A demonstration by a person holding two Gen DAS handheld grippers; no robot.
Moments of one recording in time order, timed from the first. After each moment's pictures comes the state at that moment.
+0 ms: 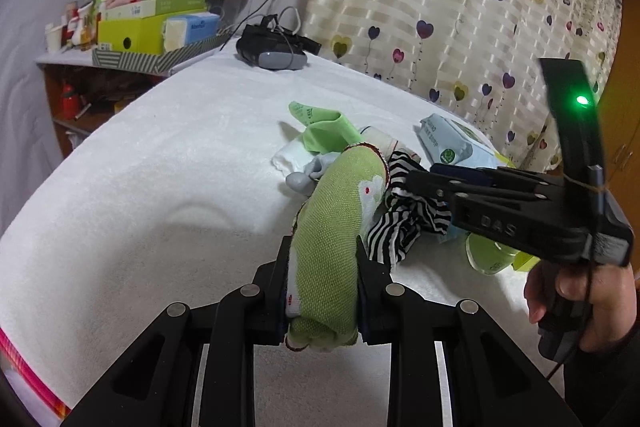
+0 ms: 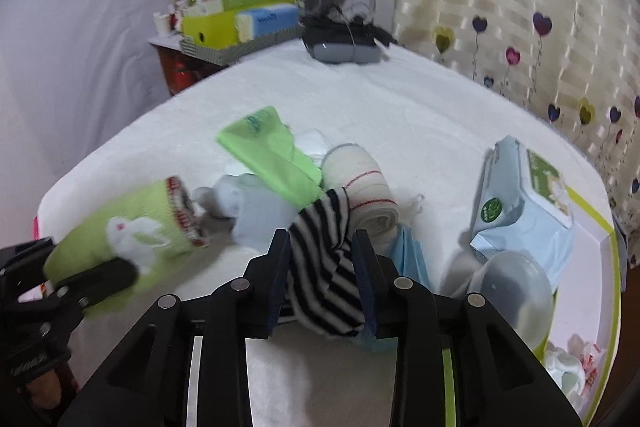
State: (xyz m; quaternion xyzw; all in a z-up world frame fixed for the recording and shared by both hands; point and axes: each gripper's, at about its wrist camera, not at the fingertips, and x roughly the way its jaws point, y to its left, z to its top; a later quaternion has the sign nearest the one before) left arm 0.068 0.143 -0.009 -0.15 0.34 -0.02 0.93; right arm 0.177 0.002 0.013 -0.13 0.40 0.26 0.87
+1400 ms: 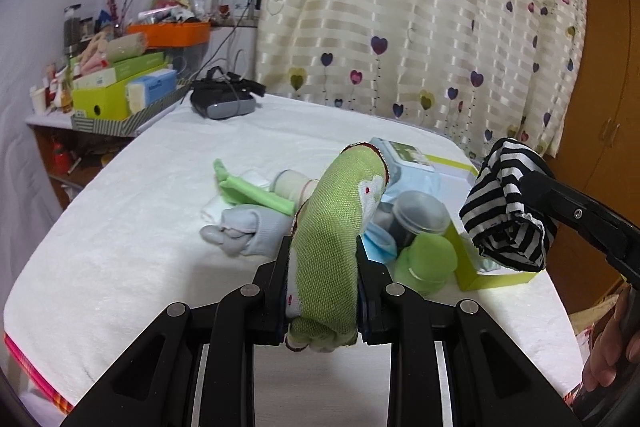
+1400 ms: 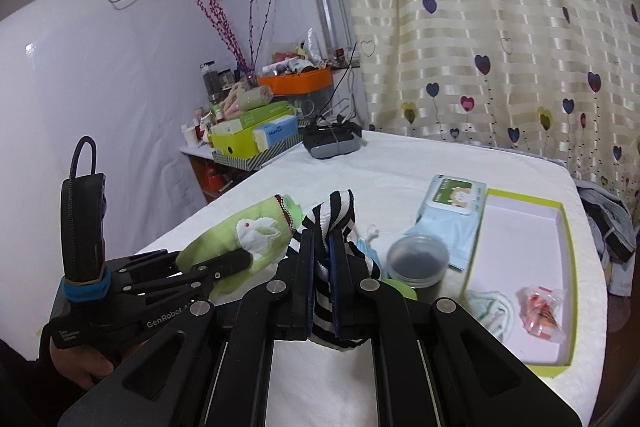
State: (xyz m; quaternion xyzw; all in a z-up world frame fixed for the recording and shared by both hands) left arm 0.057 0.051 0.051 -0.08 0.30 -0.04 0.95; right arm 0.071 -0.126 0.103 0.02 0.26 0.29 0.92
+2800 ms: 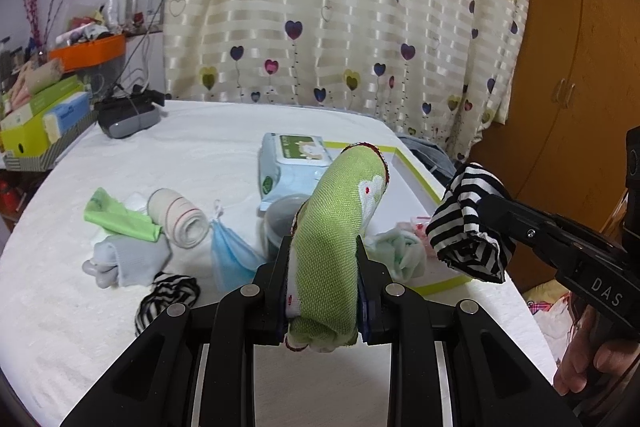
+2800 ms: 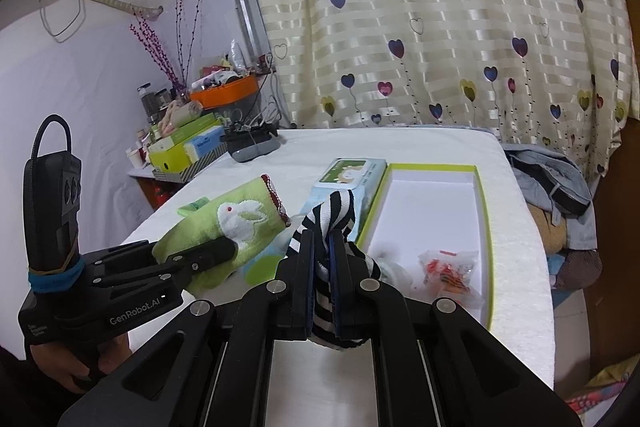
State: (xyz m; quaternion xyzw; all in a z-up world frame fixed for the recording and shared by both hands) left arm 0.091 -0.054 0.062 -0.04 0.31 -0.14 0.94; right arm 0.080 -0.223 0.087 0.07 0.28 0.20 0.94
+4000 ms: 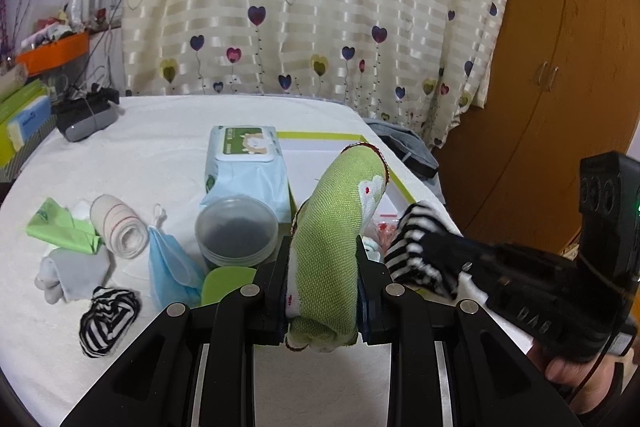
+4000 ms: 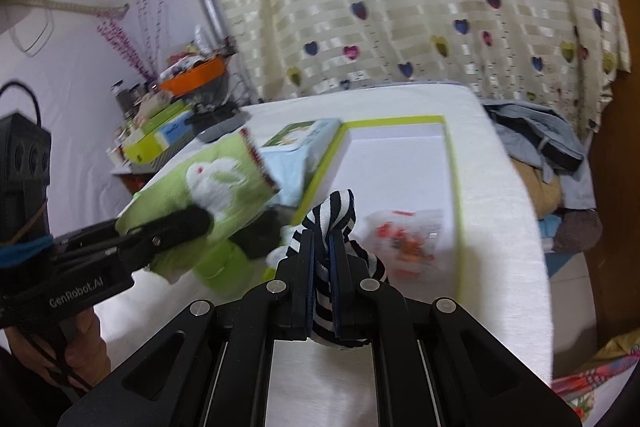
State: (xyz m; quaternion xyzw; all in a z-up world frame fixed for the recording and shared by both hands) left arm 0.114 -0.098 0.055 -0.04 0.33 -0.18 0.93; right arm 0.109 -0.261 0.040 0.09 0.33 0.18 0.92
